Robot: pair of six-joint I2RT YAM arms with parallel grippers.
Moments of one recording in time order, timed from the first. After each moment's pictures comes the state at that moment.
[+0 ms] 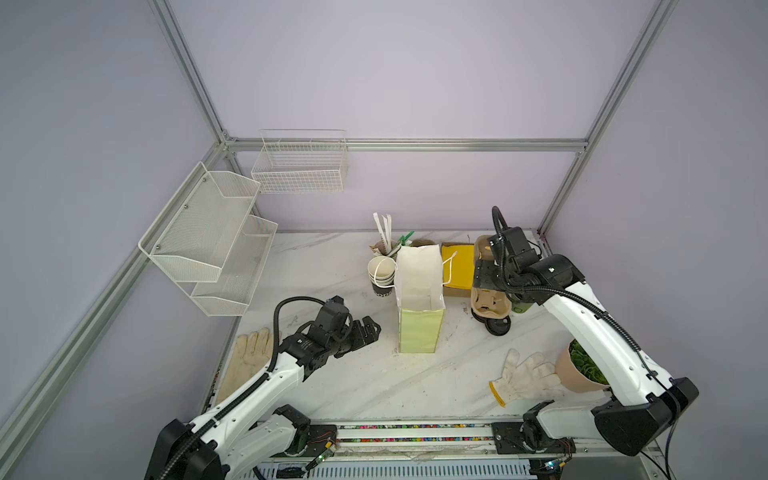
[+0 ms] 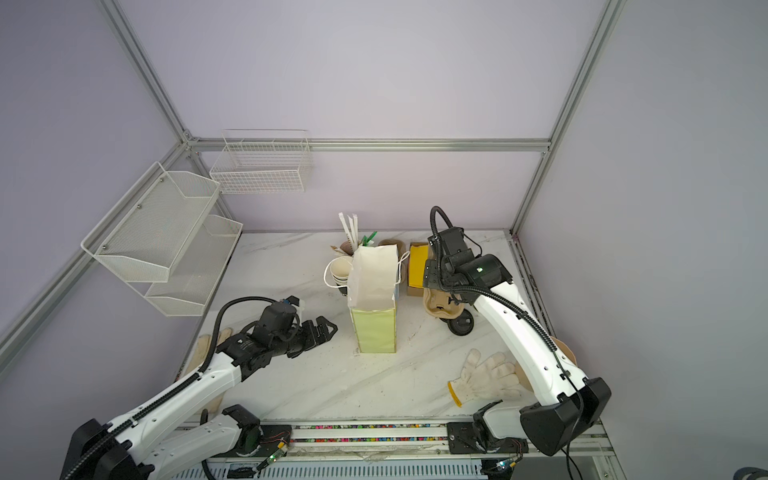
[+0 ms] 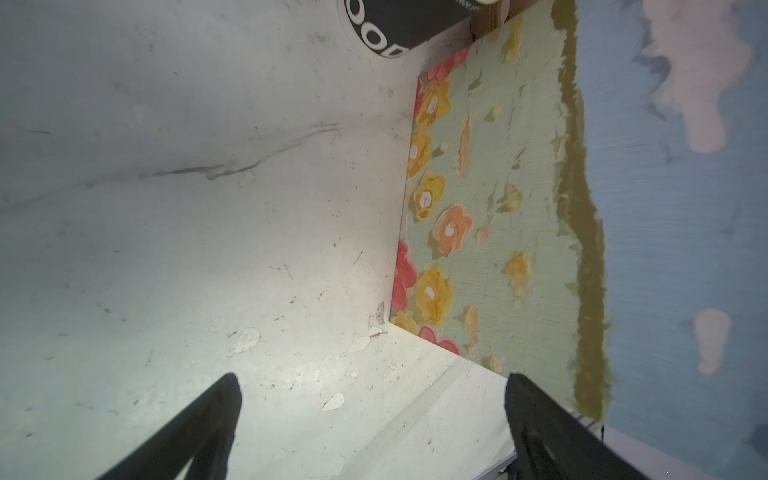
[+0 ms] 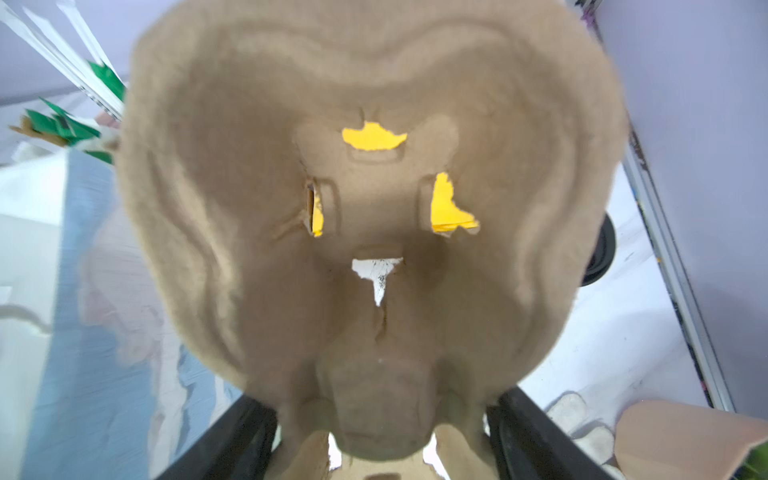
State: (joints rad) left arm -0.51 1.04 0.64 -0.42 0.18 -0.89; right arm 0.49 1.34 1.56 -1.12 0.32 0.54
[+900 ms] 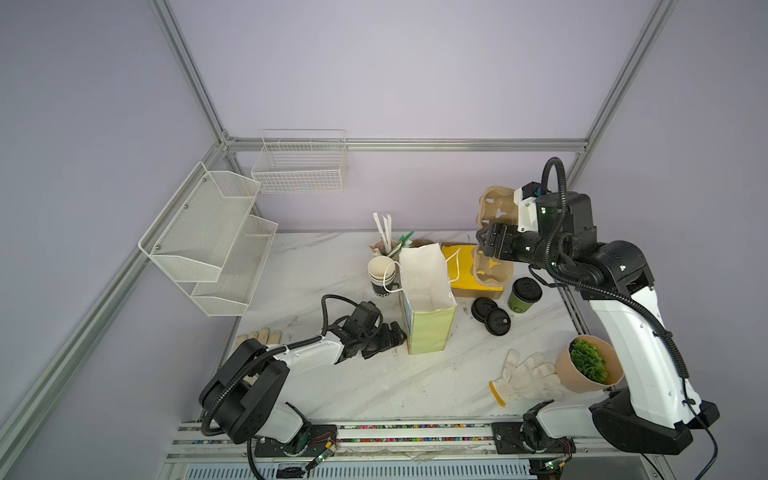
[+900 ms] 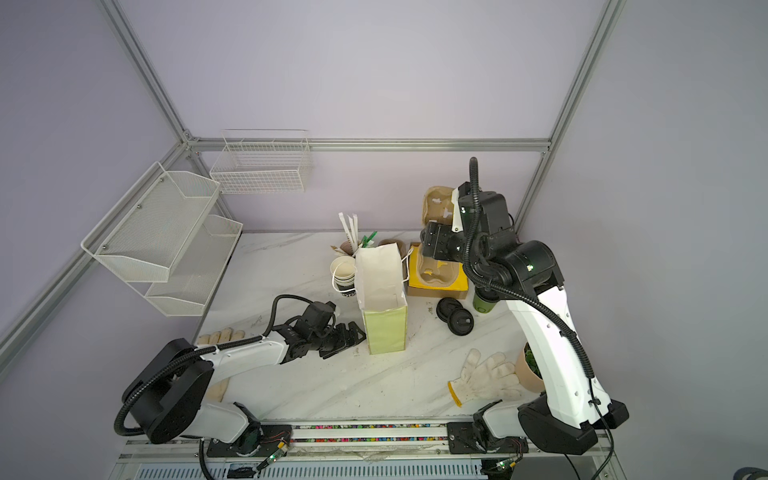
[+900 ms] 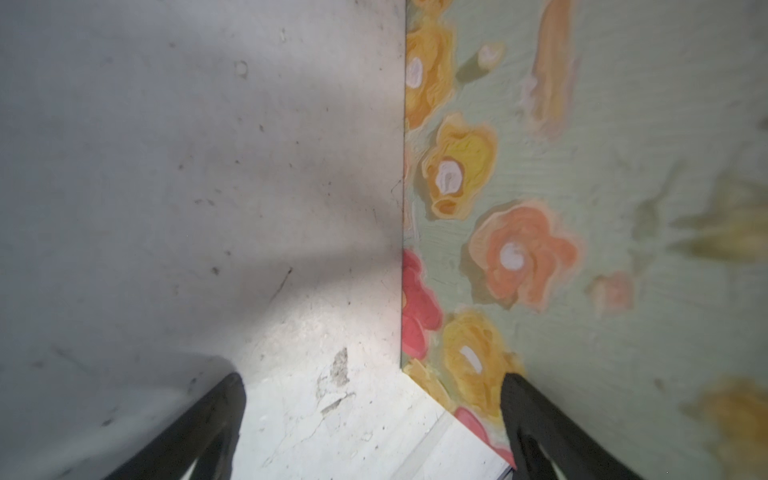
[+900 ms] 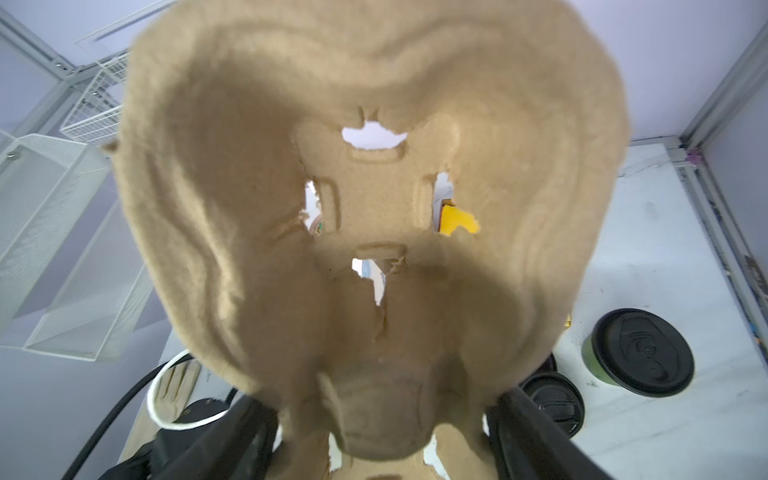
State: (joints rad) left arm -0.64 1.48 0.67 -0.09 0.26 -0.94; right arm 0.49 1.38 2.02 -1.17 0.07 0.46
